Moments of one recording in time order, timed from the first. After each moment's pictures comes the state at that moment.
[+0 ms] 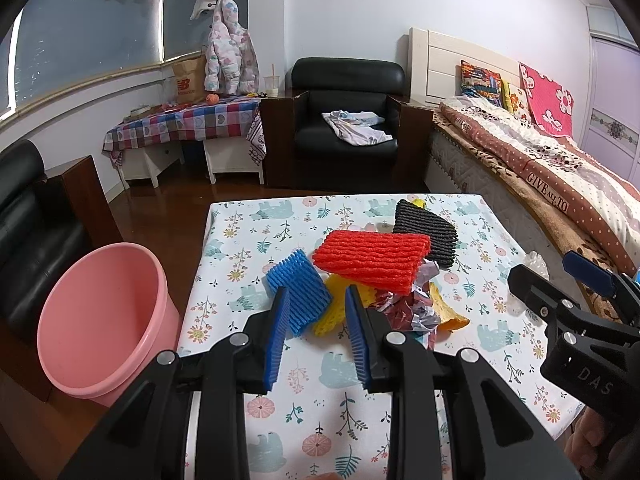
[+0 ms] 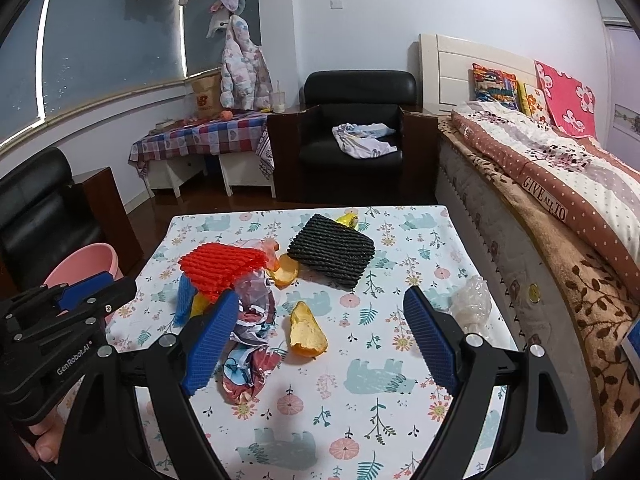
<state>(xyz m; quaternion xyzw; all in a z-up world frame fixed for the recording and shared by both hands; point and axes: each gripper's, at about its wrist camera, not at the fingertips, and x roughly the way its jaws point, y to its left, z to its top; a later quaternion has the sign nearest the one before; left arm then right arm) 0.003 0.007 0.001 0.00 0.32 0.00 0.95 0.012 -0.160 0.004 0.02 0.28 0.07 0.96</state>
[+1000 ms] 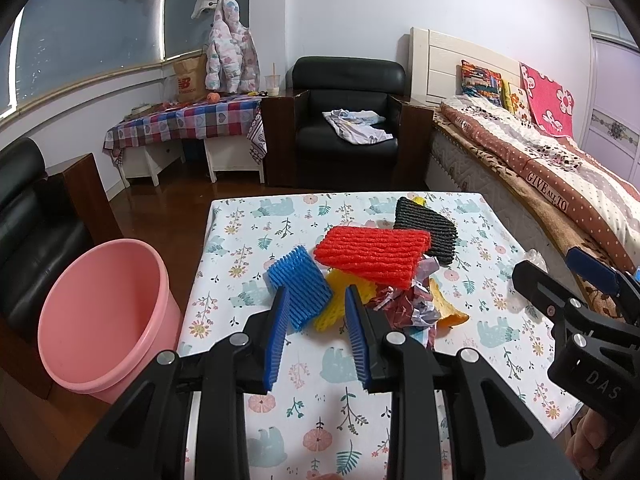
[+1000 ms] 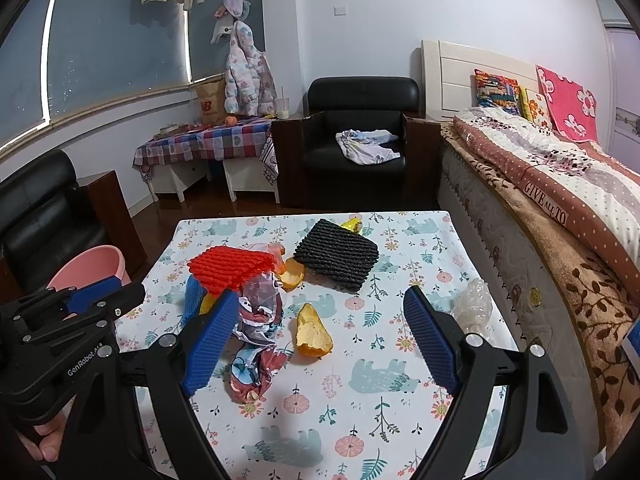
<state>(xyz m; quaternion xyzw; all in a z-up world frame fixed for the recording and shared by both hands) 0.001 0.010 0.002 0.00 0.32 0.00 0.95 0.004 -0.157 0.008 0.02 0.27 0.07 0.96</state>
